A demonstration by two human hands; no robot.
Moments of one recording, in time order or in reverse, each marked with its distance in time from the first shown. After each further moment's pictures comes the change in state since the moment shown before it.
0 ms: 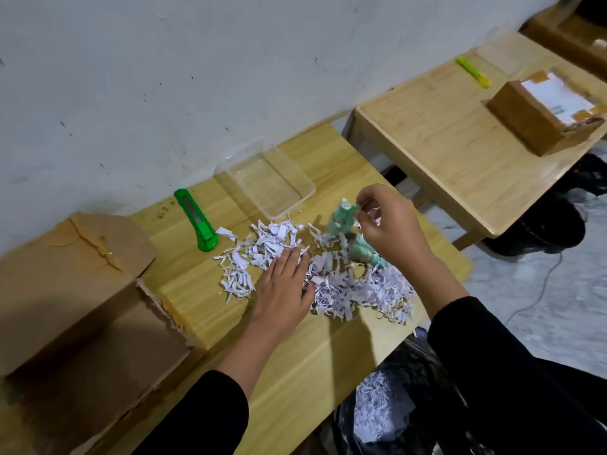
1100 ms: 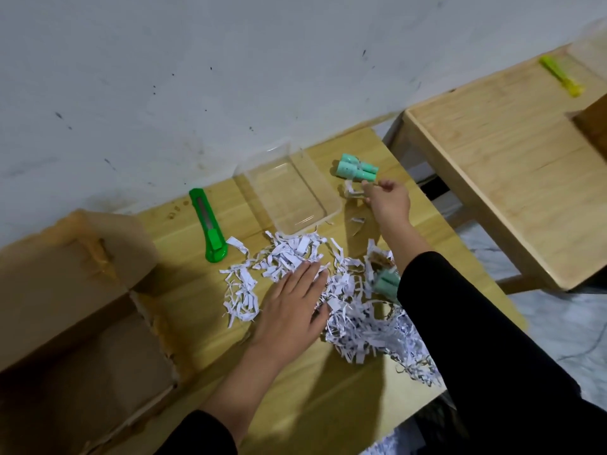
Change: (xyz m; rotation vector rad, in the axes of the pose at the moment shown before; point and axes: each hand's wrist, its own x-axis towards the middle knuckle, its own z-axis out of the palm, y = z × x) left_hand 0.020 -0.007 0.007 0.010 0.028 -0.027; right_hand 0.125 0.060 0.097 0.606 0.104 0.743
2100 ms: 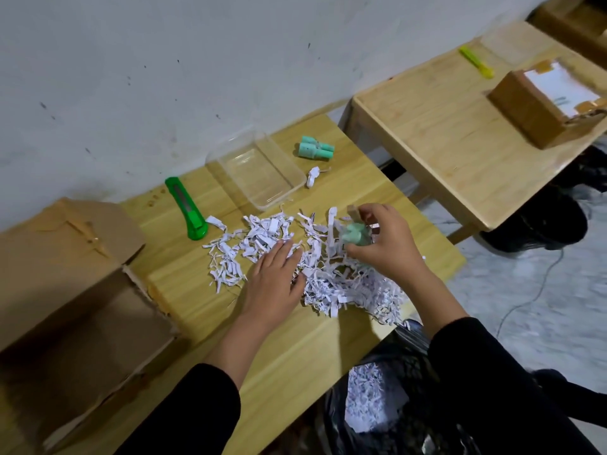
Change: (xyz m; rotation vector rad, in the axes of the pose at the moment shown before) left_hand -0.022 0.011 0.001 -0.110 0.012 -0.030; right_hand -0.144 0.028 -0.108 -0.577 -0.194 -0.525
